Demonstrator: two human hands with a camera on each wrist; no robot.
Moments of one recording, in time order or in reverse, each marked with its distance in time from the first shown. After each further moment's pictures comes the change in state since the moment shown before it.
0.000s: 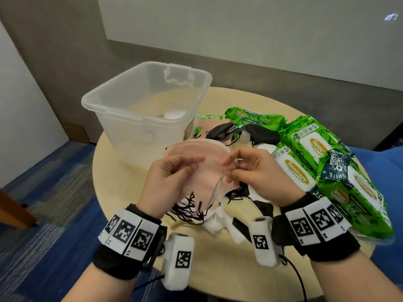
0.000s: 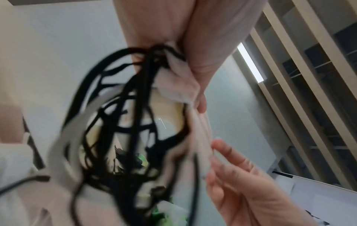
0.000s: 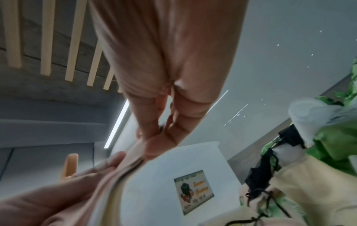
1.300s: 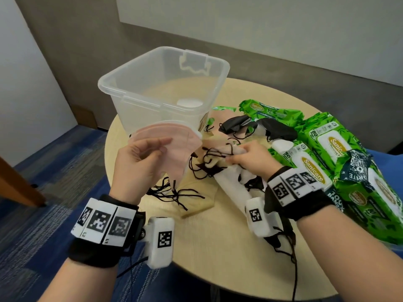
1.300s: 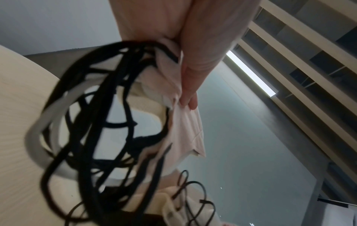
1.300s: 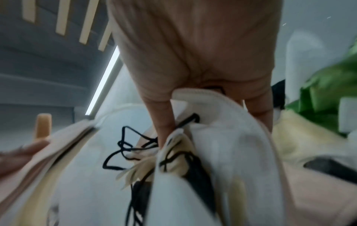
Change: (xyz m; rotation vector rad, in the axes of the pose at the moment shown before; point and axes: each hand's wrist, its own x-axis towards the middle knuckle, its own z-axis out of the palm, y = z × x) left_hand -0.001 -0.003 -0.061 0.124 0.266 -0.047; right_hand 0.058 0.038 0.012 -0.492 0.079 0.409
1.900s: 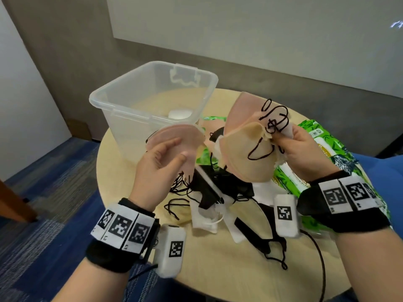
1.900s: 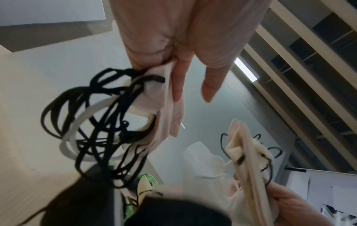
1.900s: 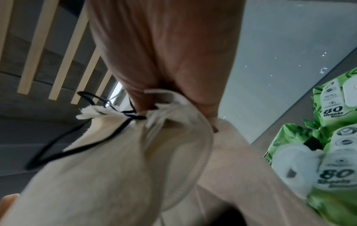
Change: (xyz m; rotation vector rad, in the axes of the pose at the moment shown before) left_hand -0.001 0.012 0.040 0.081 -0.099 0.076; right_hand -0.037 0.009 -0.079 0.625 0.140 -0.326
